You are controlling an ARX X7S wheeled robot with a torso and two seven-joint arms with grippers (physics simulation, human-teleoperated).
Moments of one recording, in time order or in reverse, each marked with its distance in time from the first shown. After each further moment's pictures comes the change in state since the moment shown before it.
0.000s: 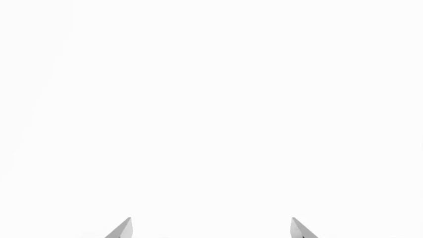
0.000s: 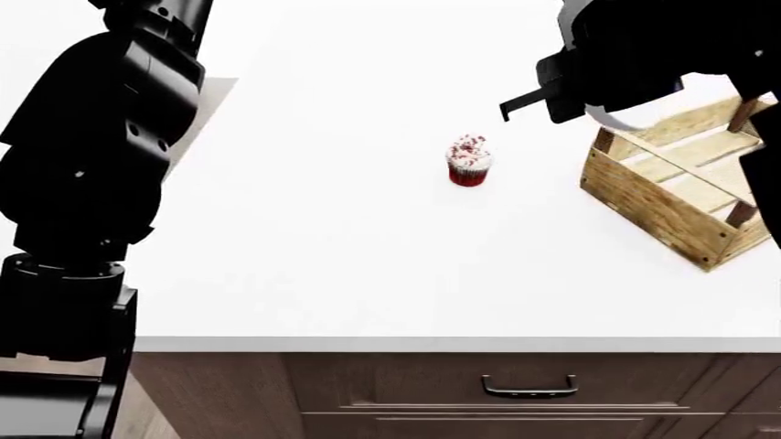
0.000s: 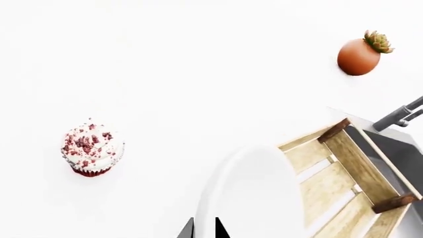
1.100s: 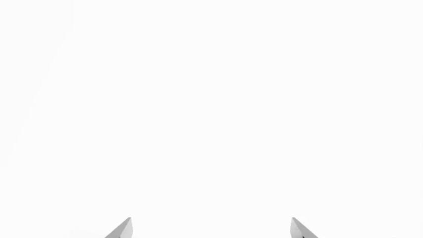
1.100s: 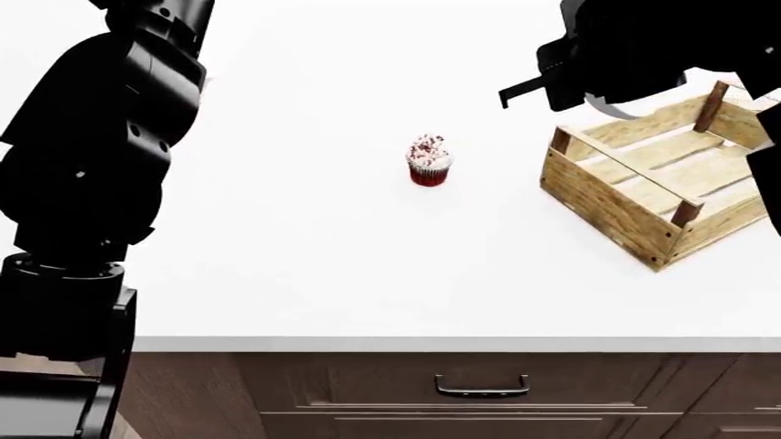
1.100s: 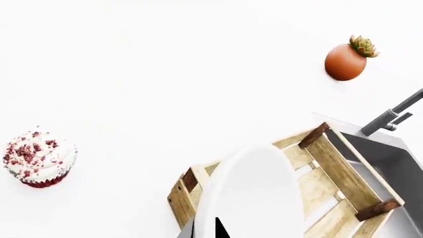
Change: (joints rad) left arm -0.001 -0.003 0.011 -0.001 -0.007 0.004 -0.004; right arm 0.006 0.009 0.004 -0.020 0.002 -0.039 0.005
